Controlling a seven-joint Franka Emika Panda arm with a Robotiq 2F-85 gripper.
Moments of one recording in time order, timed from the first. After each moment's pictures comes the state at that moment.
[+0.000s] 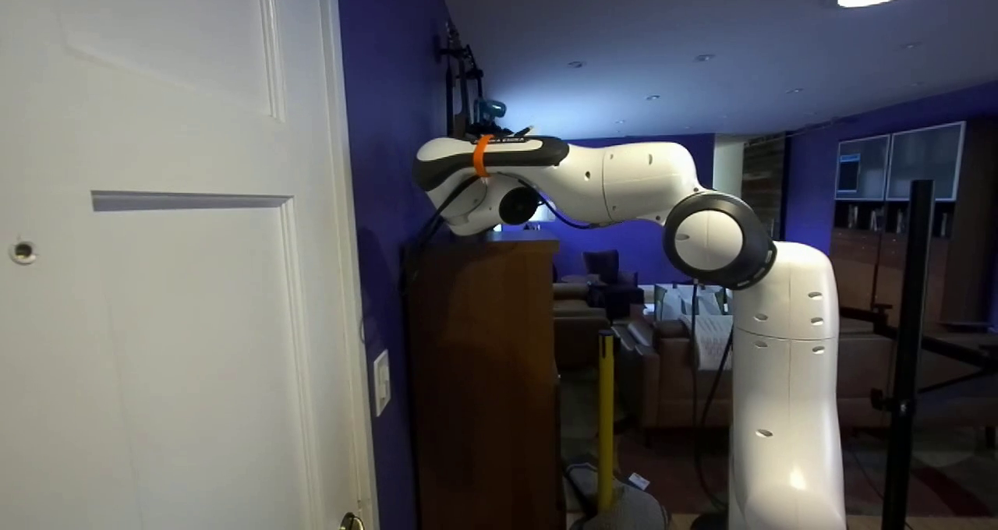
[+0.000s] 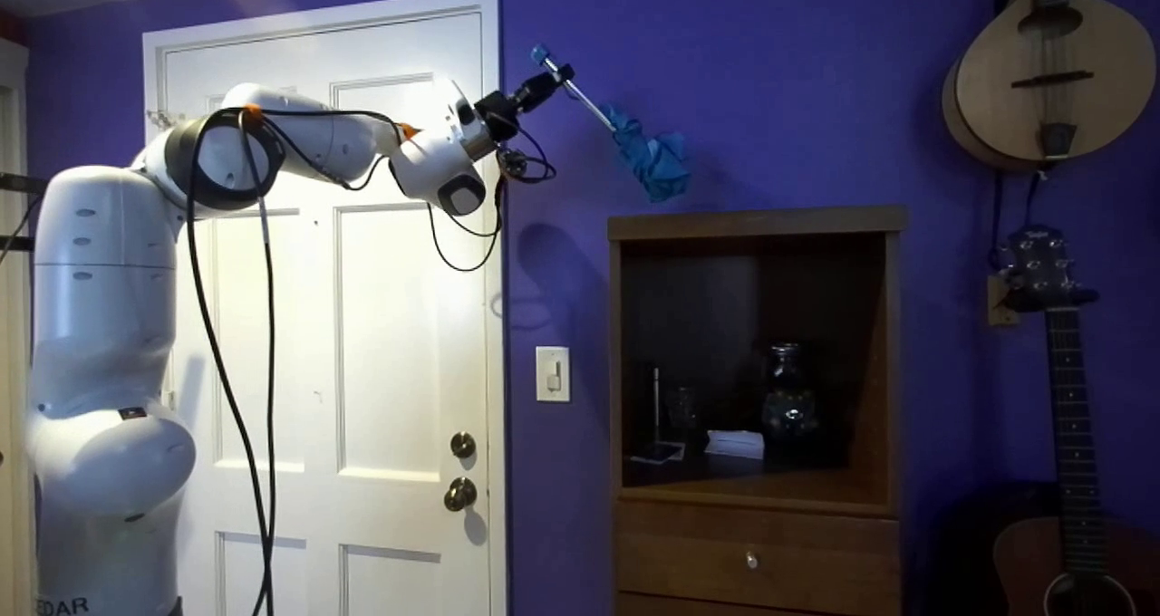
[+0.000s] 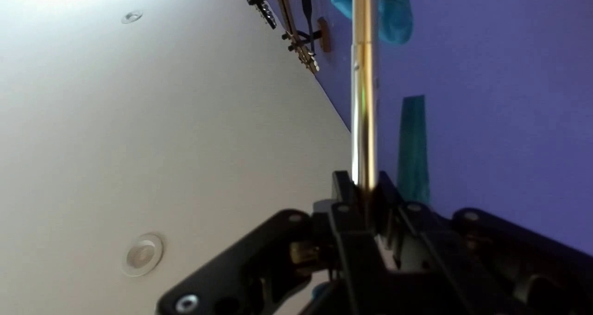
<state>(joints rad) -0.05 0.02 -0.03 -1.63 0.84 4.21 -0.88</state>
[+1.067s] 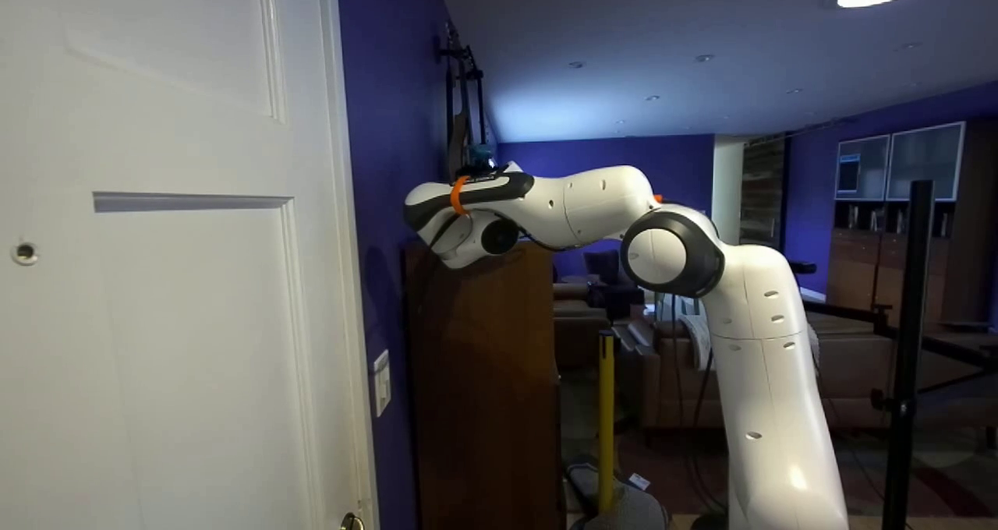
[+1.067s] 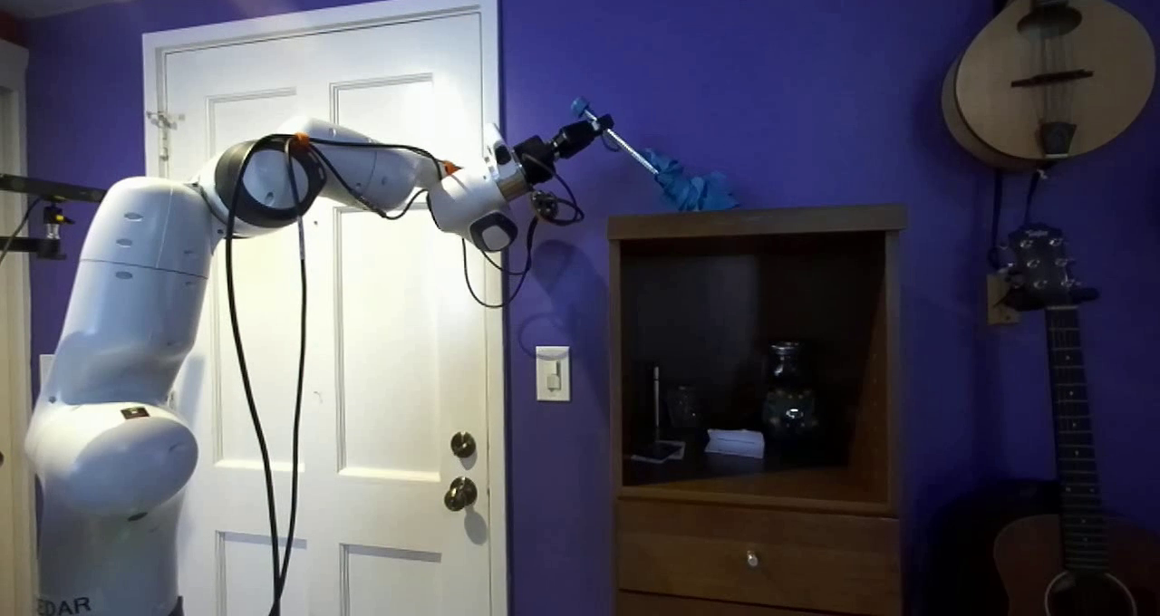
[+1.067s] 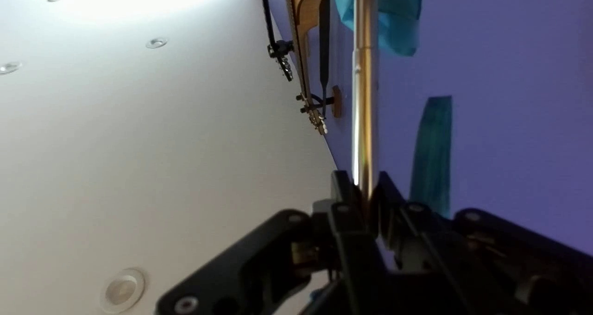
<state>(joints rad) -0.02 0.17 -0.13 -1.60 0.88 4.22 -0.91</state>
